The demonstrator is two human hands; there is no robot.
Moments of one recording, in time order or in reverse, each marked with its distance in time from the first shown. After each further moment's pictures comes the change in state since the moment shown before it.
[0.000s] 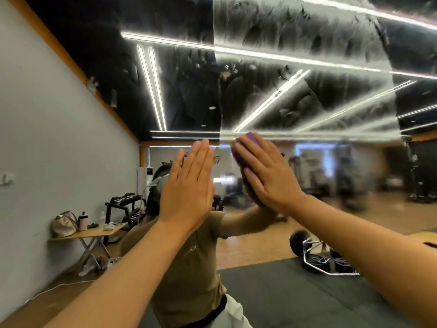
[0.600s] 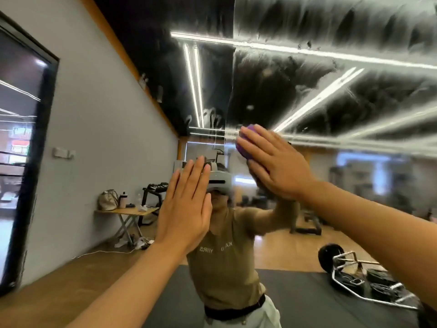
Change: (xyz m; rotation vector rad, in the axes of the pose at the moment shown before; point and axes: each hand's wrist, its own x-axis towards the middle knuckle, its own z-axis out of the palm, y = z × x) left_hand -0.095 0.052 -0.007 0.012 -0.137 -0.240; right_hand -0.021 0.012 -0.002 -0.044 -0.060 -0.253
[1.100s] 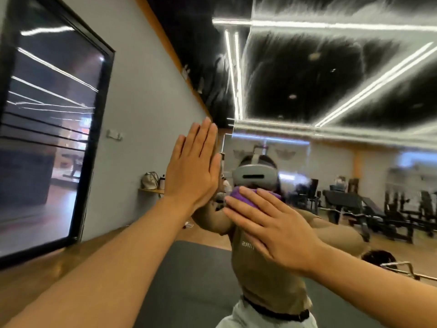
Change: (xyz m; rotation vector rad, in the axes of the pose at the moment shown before) left_hand -0.030 0.022 0.001 0.128 -0.003 -0.145; right_hand -0.153 -0.102 0.051 -0.047 -0.068 -0.369
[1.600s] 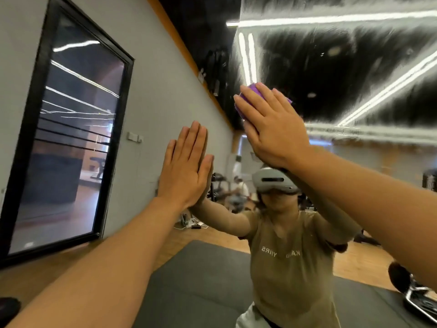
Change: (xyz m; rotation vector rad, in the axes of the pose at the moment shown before) left_hand -0.028 0.009 0.015 0.061 -0.025 -0.071; right_hand 0.077 0.102 -0.021 0.096 0.251 0.374
